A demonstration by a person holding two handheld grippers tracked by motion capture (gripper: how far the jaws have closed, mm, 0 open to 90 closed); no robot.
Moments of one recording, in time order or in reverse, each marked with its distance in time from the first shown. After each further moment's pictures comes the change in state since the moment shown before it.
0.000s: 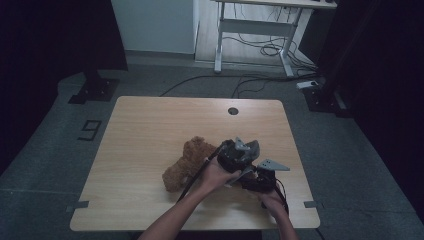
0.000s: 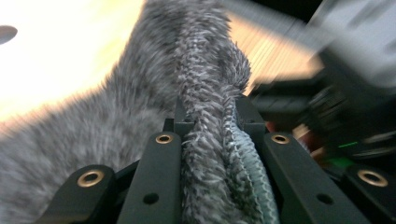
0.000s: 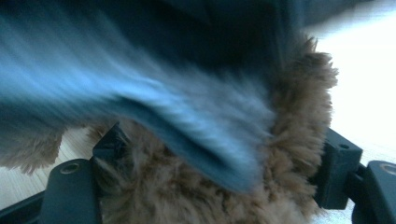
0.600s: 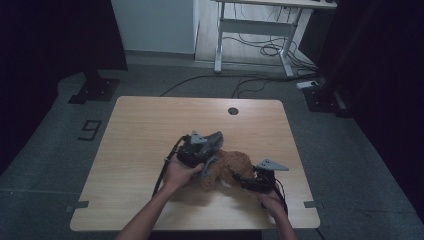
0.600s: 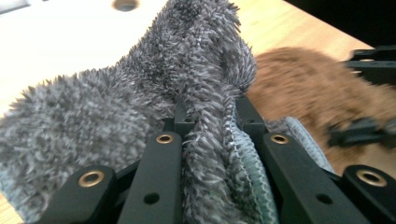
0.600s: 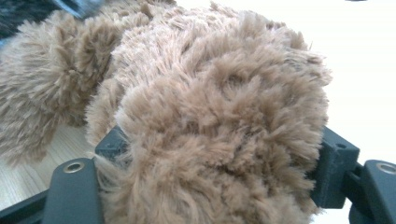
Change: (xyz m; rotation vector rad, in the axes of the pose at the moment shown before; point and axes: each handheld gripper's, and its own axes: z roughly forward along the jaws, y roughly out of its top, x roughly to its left) left arm 0.074 -0.059 -0.088 -0.067 0.150 -0.181; right arm 0.003 0.001 0.002 0.001 -0.022 0.001
